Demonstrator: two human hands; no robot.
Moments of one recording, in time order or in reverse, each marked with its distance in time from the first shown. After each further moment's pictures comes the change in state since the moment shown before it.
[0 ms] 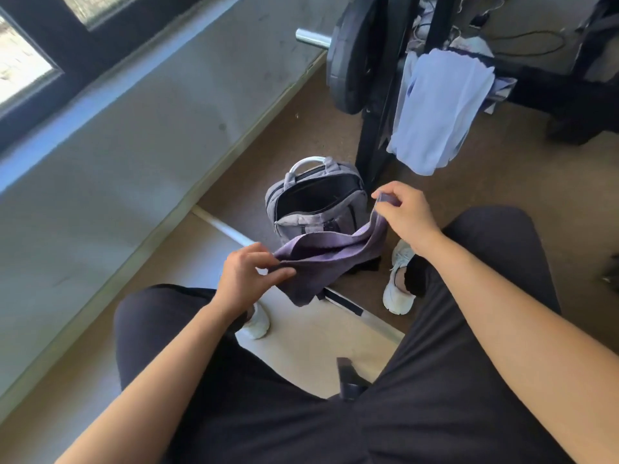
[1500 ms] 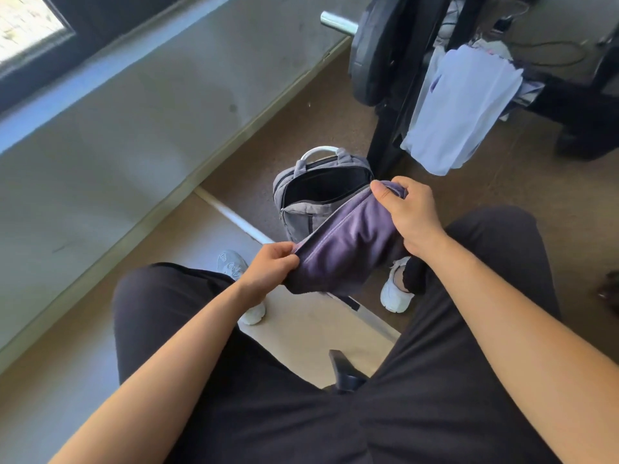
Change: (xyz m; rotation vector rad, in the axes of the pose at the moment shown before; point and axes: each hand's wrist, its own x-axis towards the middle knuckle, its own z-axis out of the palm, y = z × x) left_hand -0.003 0.028 0.024 -0.725 -0.292 -0.604; right_hand -0.017 -0.023 0.021 0.233 0.033 -0.101
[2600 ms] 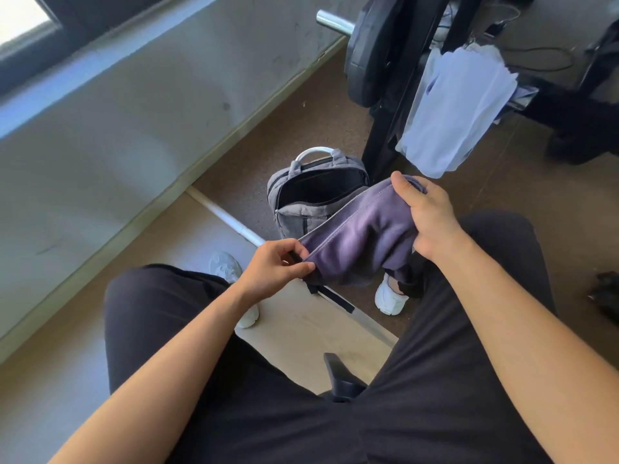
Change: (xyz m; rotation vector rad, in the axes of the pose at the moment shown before) left_hand 0.008 0.002 -0.002 0.255 -0.013 0.293; right_hand 0.001 -0.014 -0.021 0.318 0.030 0.258
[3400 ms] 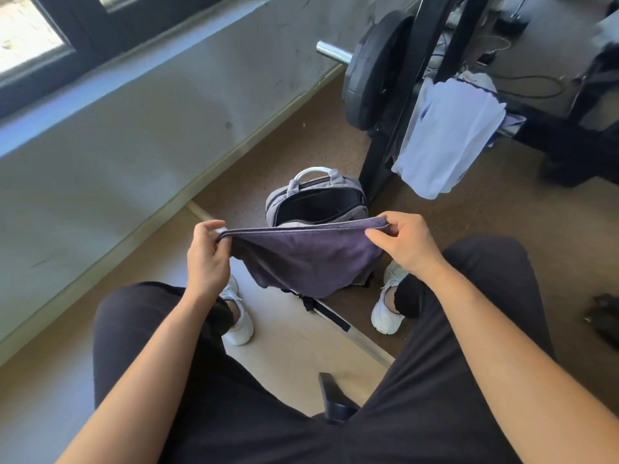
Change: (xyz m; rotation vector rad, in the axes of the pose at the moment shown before) left_hand 0.001 -0.002 -0.059 0.121 0.709 -0.048; right_hand 0.011 0.024 -0.012 -0.721 -0.216 -0.299
